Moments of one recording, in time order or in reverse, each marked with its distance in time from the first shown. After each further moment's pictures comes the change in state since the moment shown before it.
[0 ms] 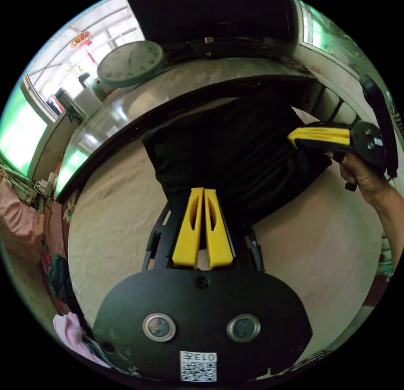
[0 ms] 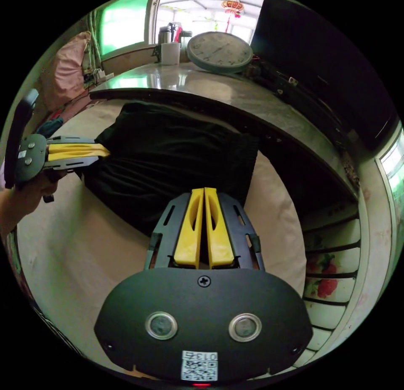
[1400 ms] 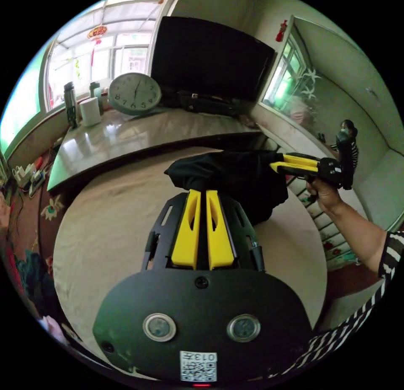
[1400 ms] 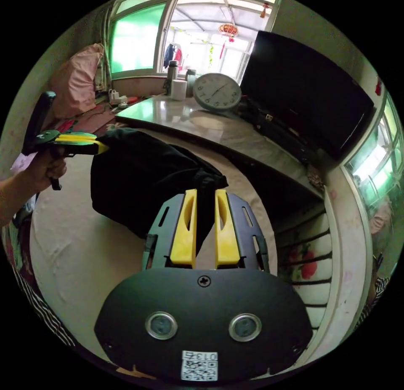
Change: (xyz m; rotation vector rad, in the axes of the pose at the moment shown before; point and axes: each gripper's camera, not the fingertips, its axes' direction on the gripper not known) left arm -0.083 0.061 -0.045 0.277 0.319 -0.020; right arm 0.021 0.120 -0.149 0.132 0.081 -0.001
